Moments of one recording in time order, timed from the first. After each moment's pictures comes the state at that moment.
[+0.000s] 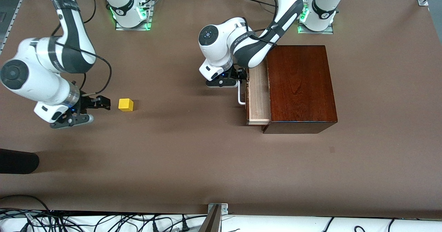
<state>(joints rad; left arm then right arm) -0.58 0.65 -0.38 -1.54 0.36 1.95 -1.02 0.16 0.31 -0.10 -1.82 0.04 2.08 -0.16</state>
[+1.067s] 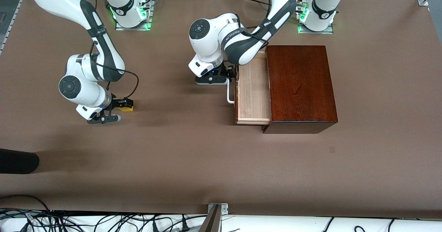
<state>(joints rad) -0.61 0.69 -0.40 -1.43 0.35 1.93 -1.04 0.19 0.41 -0.08 -2.07 0.04 2.35 -0.03</state>
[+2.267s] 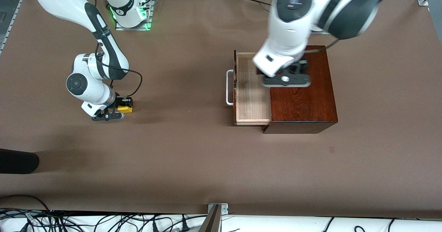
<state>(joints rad) -0.19 0.34 -0.41 -1.32 0.21 1.47 -0.53 0.19 0.42 -0.06 -2.09 0.04 2.40 -0.03</state>
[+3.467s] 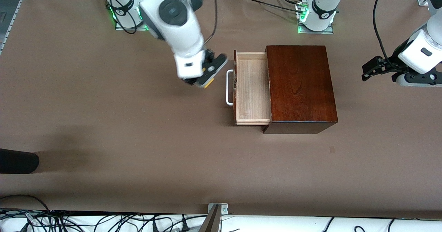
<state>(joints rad) -0.07 0.03 0.01 -1.61 0.02 1.61 -0.05 0.45 0.41 0.38 -1.46 -0.09 1.92 -0.10</state>
